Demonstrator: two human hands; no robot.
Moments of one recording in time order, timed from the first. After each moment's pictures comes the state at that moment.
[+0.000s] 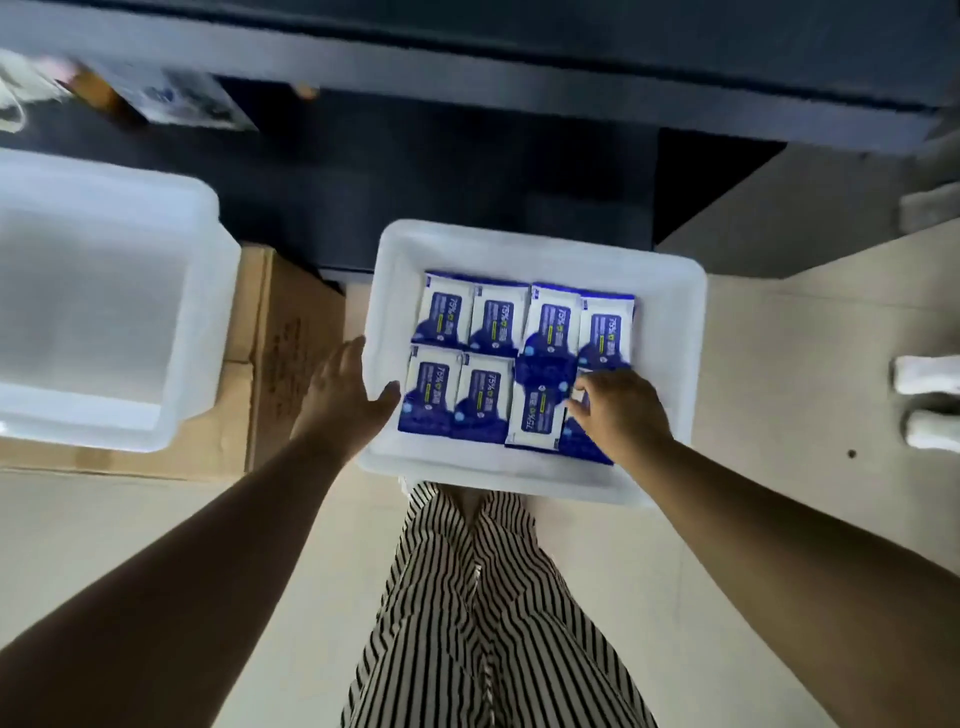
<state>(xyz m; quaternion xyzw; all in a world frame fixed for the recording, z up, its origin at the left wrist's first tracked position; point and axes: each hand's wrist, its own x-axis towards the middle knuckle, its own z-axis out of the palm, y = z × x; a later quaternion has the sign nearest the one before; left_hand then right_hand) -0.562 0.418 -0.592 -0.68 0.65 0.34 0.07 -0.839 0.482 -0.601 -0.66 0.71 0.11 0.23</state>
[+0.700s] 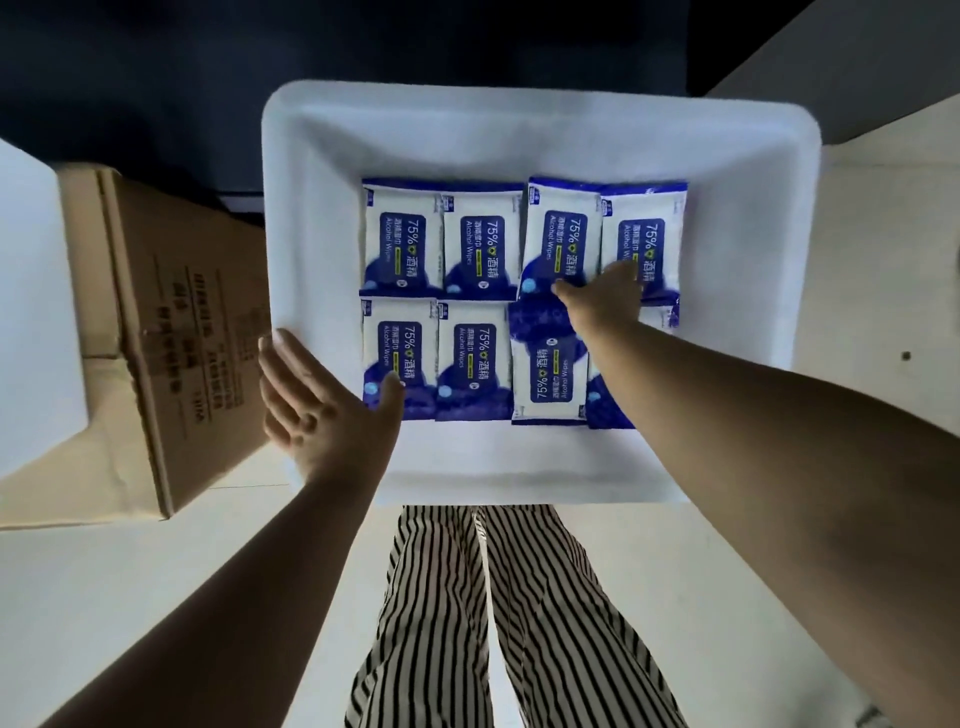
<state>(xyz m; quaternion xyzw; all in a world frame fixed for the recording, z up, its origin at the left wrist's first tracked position) -0.600 0.455 -0.702 -0.78 0.56 0.28 0.04 -0.829 0.420 -0.760 -0.16 0.90 -0.09 0.40</state>
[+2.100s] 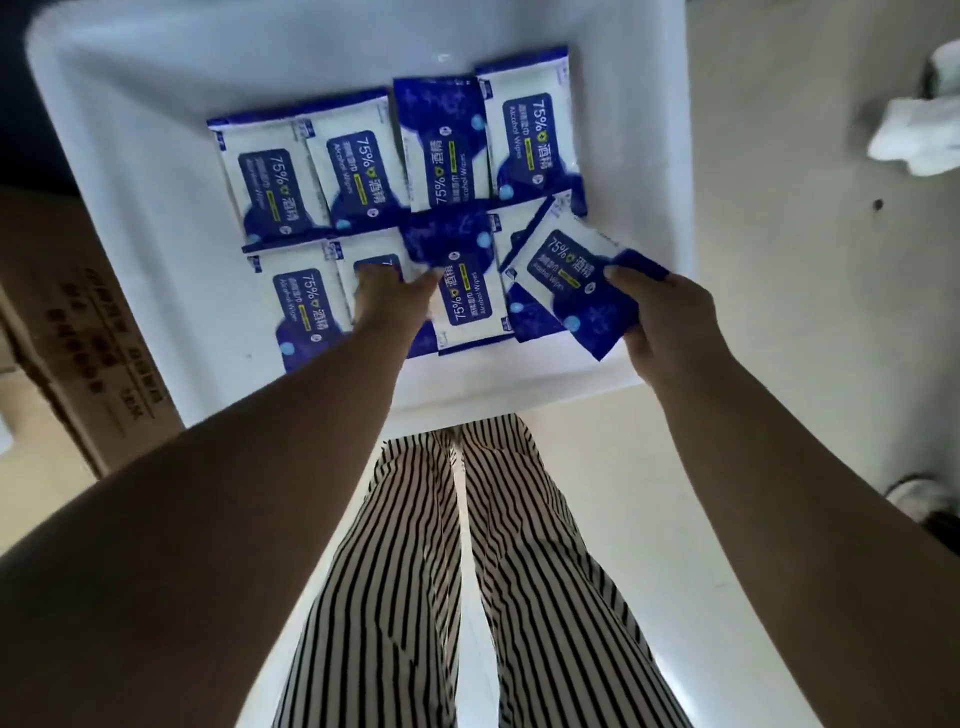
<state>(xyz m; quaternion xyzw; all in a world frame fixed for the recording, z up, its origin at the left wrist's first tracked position) -0.713 0.444 -0.753 -0.72 0.45 0.52 0.10 -0.881 0.557 -0.681 0.13 0.77 -0.41 0.48</state>
